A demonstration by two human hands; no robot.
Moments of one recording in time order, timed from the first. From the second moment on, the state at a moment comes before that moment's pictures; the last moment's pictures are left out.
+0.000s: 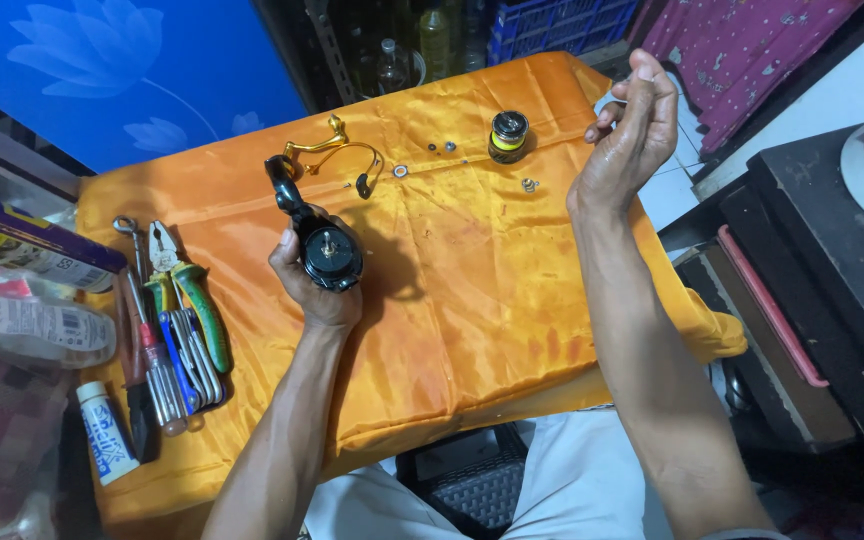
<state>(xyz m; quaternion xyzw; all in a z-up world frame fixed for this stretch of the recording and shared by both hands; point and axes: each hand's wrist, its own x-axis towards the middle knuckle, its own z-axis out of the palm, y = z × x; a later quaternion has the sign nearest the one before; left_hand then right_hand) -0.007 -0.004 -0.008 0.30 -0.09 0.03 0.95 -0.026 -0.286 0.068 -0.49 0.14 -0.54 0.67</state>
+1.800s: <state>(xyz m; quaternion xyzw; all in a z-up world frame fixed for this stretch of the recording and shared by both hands) 0.022 0.000 -0.048 0.34 -0.16 0.06 0.93 -0.050 -0.221 0.049 -0.88 -0.28 -0.21 0.32</state>
